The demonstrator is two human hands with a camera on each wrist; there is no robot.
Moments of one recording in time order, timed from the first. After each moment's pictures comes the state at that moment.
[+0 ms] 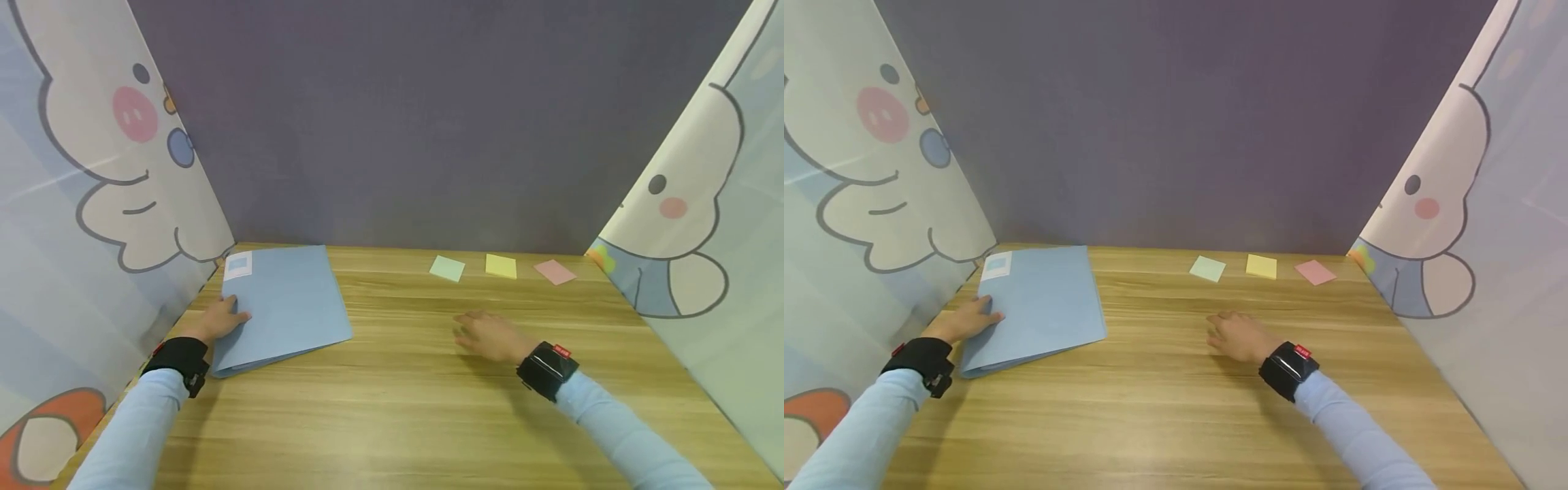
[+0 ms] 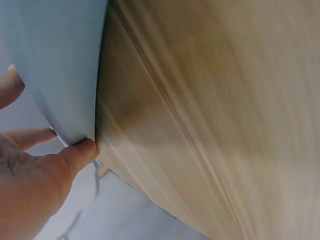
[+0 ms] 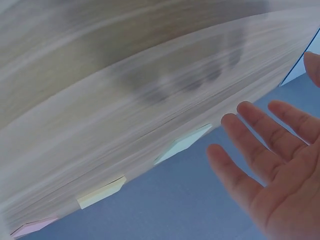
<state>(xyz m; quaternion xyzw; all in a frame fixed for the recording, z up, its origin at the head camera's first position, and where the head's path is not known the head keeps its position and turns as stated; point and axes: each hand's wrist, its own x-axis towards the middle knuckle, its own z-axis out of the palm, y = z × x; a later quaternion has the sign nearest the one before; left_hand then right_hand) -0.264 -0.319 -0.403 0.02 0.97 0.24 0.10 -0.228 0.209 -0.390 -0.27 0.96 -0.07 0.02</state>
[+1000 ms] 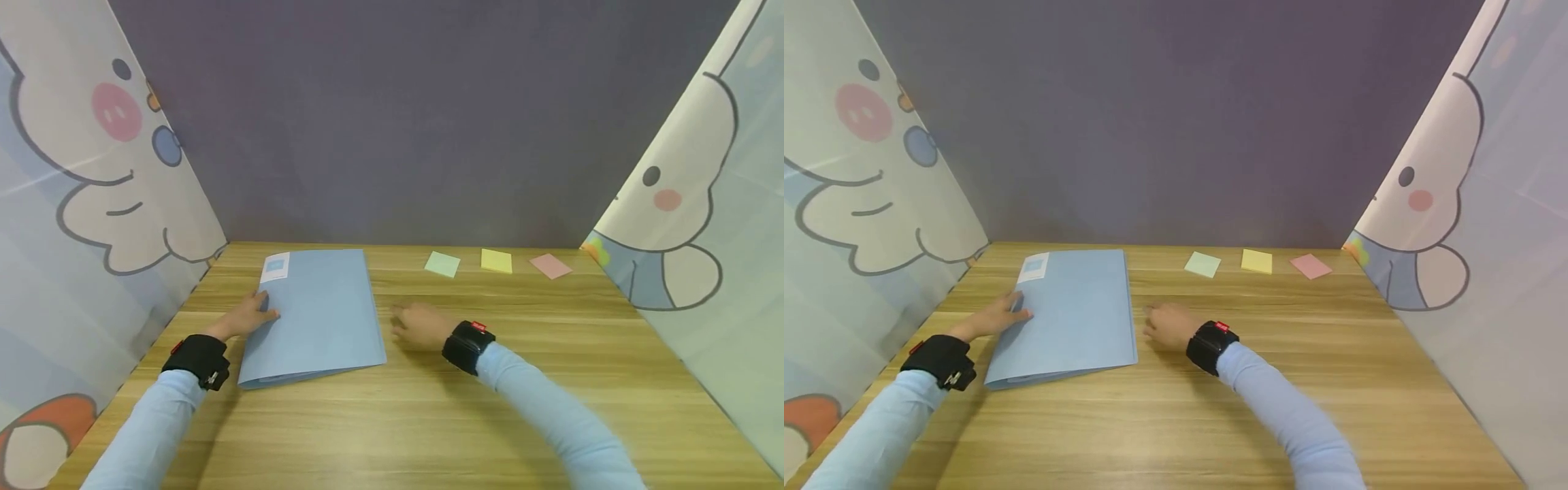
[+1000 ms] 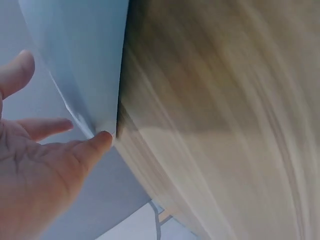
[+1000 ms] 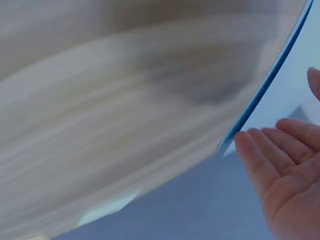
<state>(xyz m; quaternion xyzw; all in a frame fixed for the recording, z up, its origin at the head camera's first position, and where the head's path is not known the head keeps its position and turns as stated) -0.266 -0.258 -0.397 0.10 0.95 0.27 0.11 -0.256 0.108 -0.397 -0.32 0.94 -0.05 0.06</state>
